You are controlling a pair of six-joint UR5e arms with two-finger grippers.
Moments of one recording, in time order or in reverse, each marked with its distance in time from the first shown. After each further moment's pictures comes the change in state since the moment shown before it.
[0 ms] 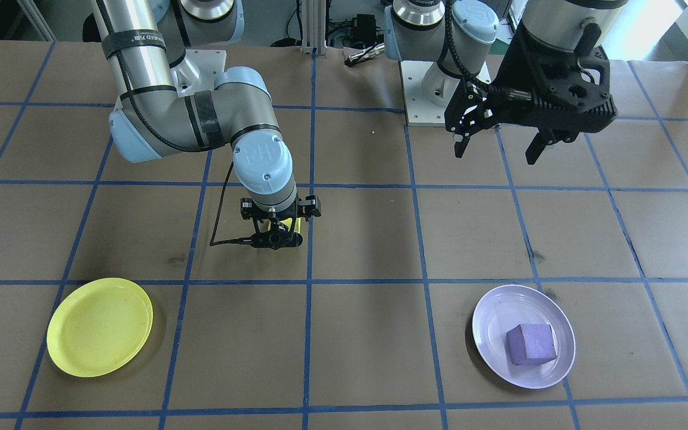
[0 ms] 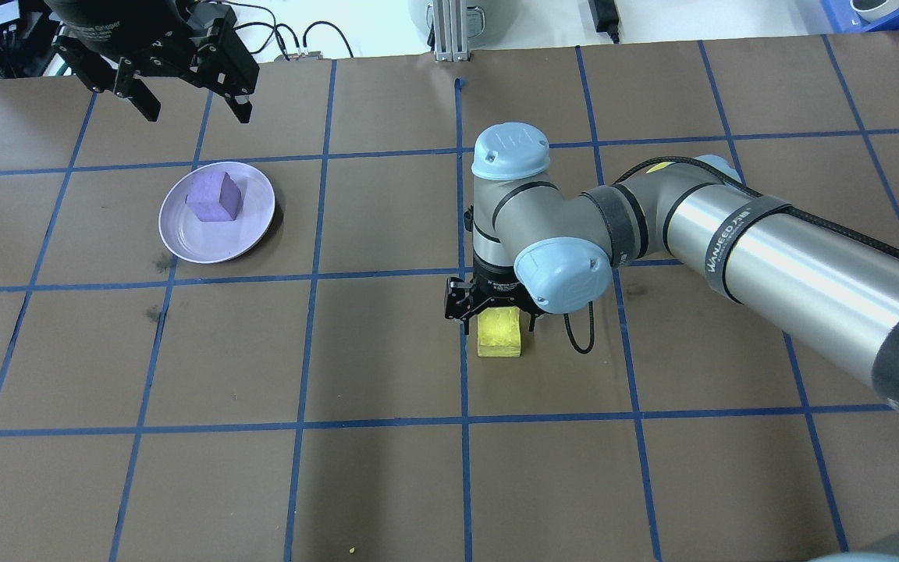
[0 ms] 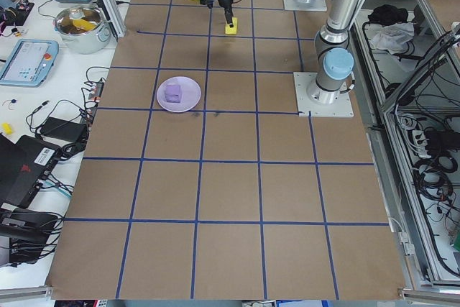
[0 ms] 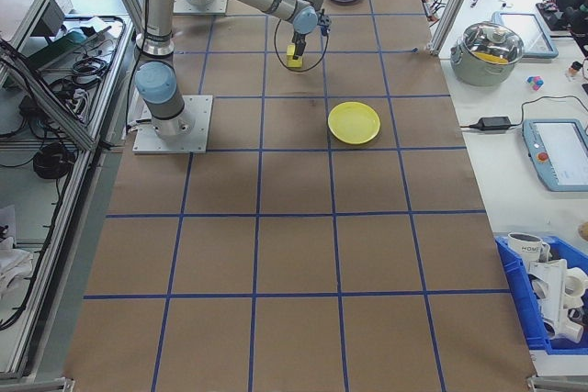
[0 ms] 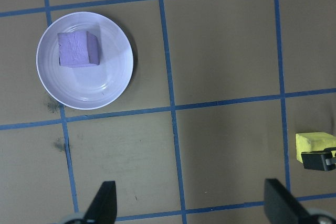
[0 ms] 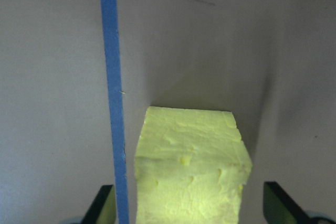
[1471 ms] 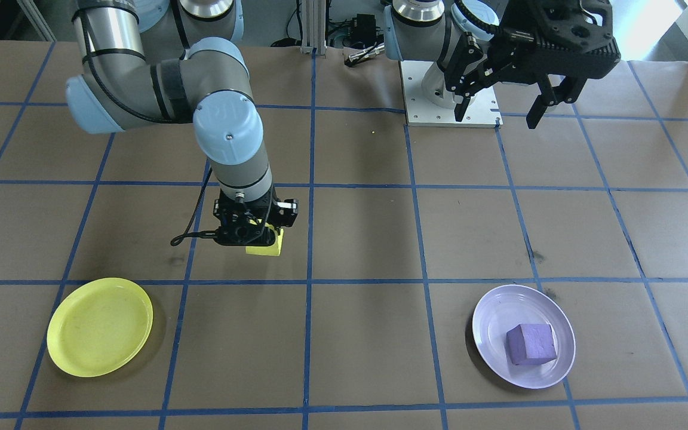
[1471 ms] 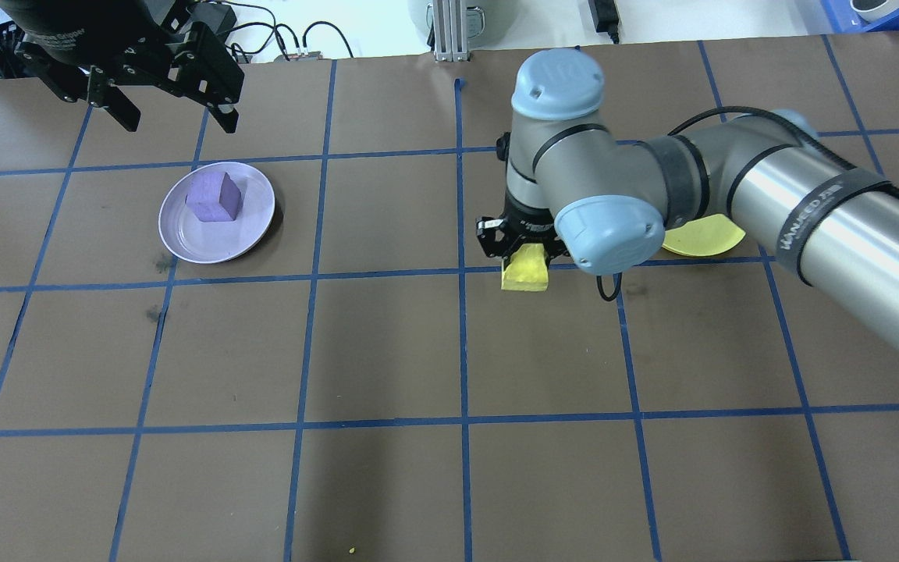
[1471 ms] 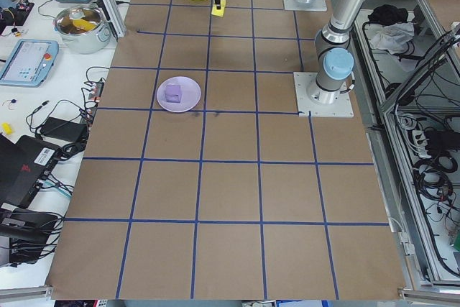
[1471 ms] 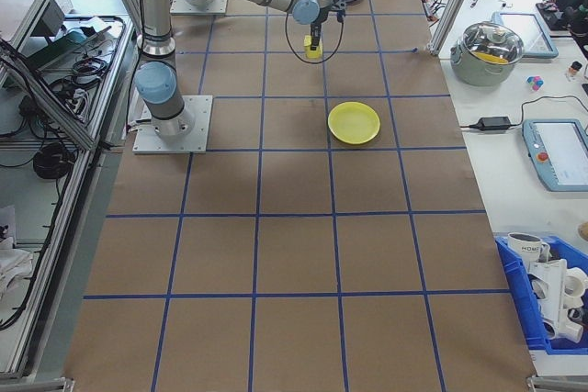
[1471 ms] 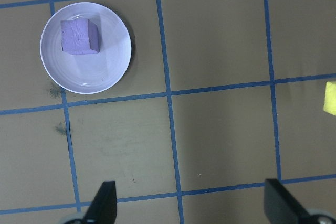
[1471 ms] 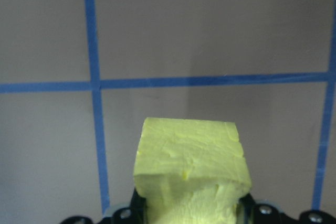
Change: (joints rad) left arm -0.003 0.079 -0.024 -0.034 -0.006 -0.005; right arm -0.080 -0.100 -0.050 -0.042 -0.067 -0.012
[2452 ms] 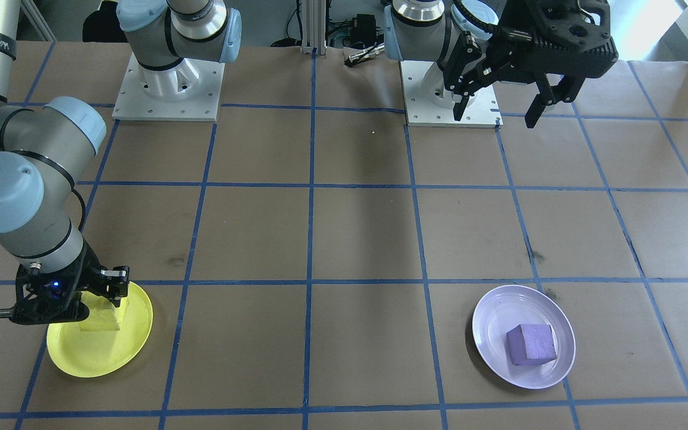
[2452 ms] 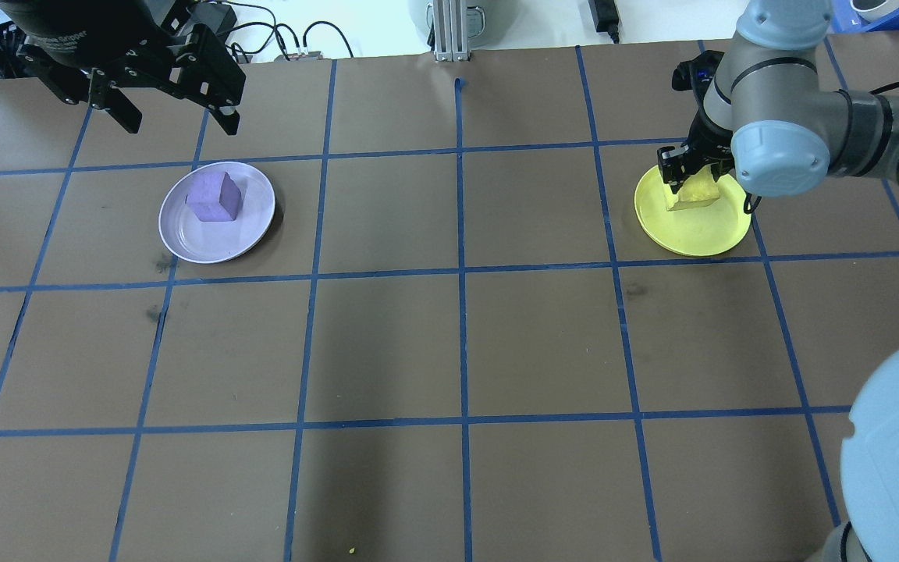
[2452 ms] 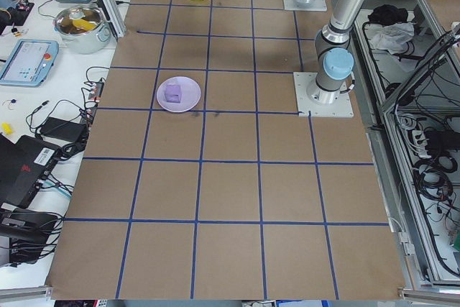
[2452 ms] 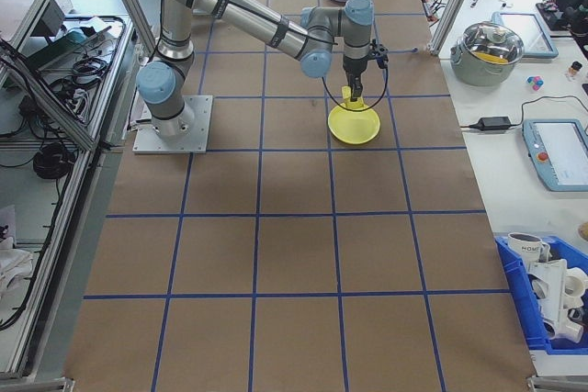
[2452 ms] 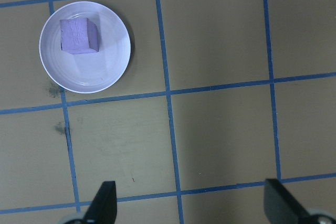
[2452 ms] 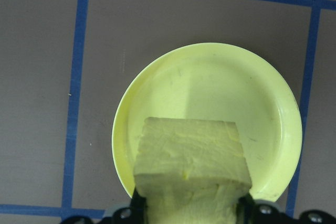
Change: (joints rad) left arm -0.002 0.004 -0.005 0.000 -0.001 -0.001; right arm -0.398 0.089 -0.042 -0.187 -0.101 -0.541
